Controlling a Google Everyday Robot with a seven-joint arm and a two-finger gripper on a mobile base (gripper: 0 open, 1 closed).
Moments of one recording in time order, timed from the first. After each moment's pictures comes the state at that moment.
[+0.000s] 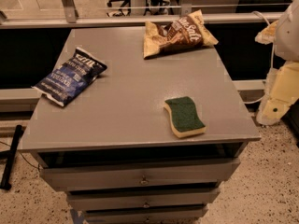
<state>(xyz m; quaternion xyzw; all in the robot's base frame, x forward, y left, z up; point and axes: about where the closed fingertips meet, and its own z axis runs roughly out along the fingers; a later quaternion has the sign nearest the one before) 0.438 -0.217 0.977 -0.60 0.78 -0.03 0.16</state>
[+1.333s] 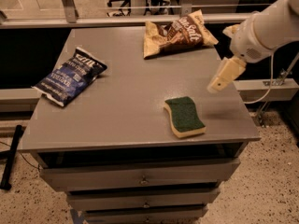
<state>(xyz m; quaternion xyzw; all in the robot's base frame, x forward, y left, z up) 0.594 -0.198 0.909 -0.57 0.76 0.00 0.32</state>
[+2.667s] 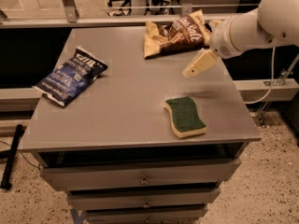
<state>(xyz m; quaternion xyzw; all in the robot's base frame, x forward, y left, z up) 0.675 -0.159 0.901 -0.50 0.75 0.02 0.43</state>
